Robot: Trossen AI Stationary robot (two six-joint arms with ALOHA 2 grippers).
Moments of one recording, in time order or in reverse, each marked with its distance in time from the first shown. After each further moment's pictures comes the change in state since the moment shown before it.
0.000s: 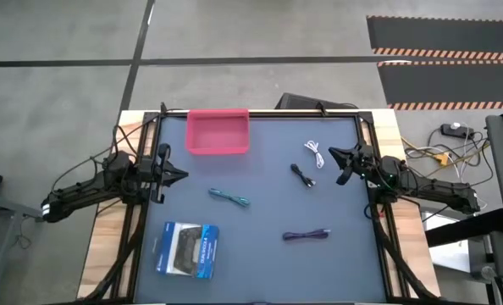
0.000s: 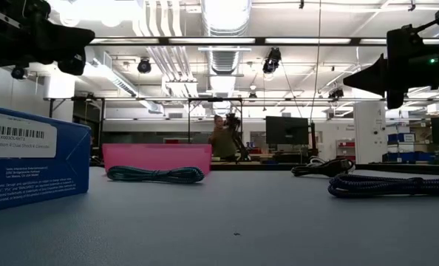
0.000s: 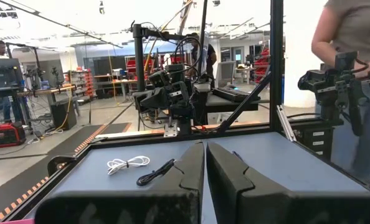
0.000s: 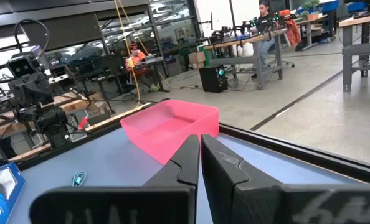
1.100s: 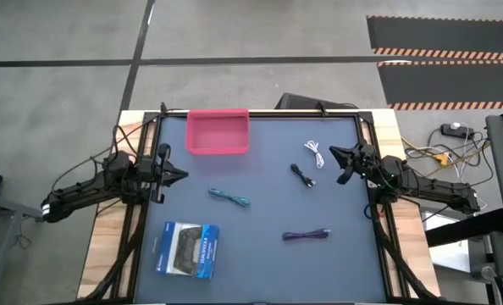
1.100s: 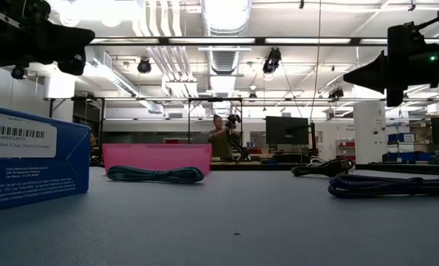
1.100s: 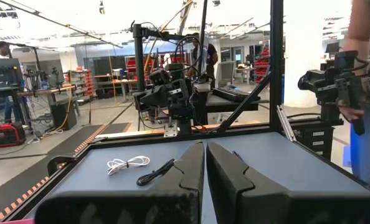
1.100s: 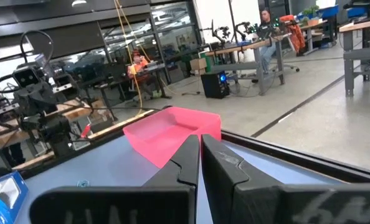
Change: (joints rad) left arm 0.000 0.000 0.000 0.000 0.000 0.000; right arm 0.000 0.000 0.000 0.039 0.001 0.001
